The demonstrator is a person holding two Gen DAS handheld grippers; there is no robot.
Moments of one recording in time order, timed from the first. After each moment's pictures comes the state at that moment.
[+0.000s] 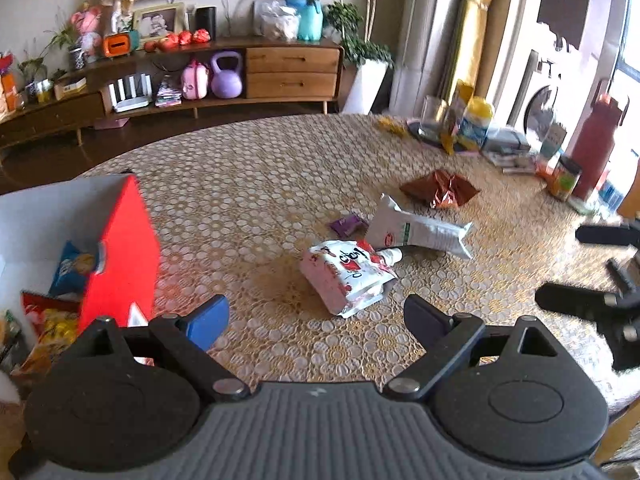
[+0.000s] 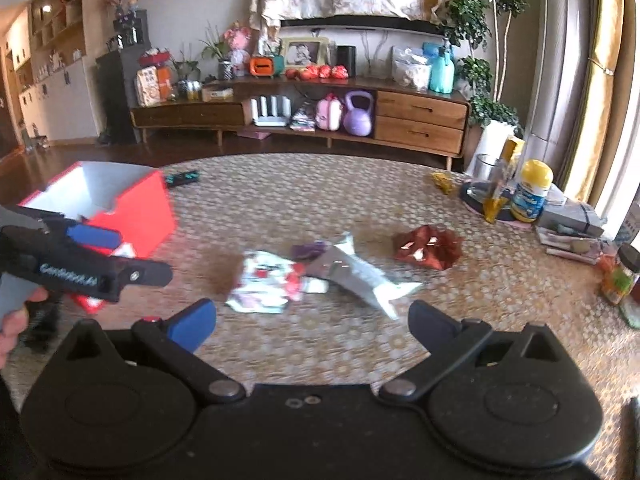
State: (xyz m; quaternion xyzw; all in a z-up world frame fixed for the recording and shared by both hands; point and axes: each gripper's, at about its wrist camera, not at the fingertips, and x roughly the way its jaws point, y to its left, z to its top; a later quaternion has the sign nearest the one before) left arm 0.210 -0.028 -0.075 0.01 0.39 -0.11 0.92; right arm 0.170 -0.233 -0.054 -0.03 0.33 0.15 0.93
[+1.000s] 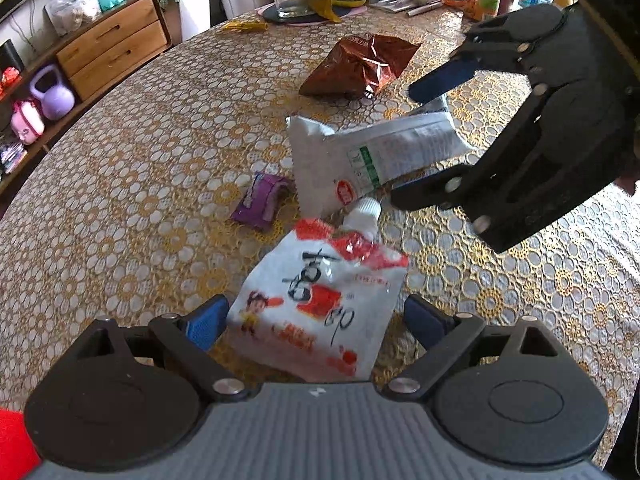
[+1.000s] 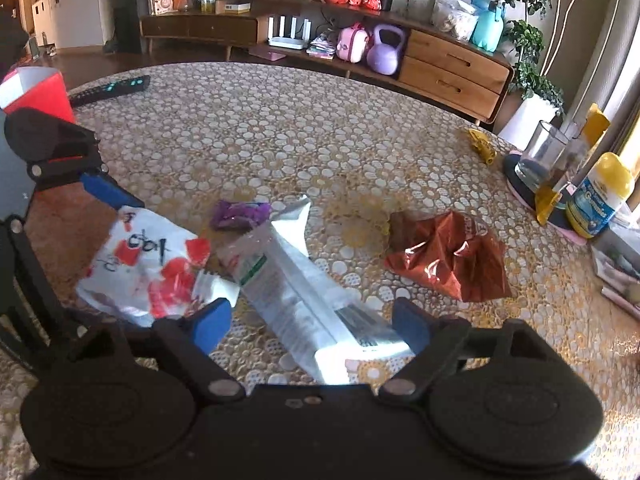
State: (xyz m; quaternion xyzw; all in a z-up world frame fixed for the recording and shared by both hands) left arm 0.333 -0.087 -0.160 0.22 0.45 -0.32 0.80; right arm 0.324 -0.224 -0.151 -0.12 0.41 0.18 0.88
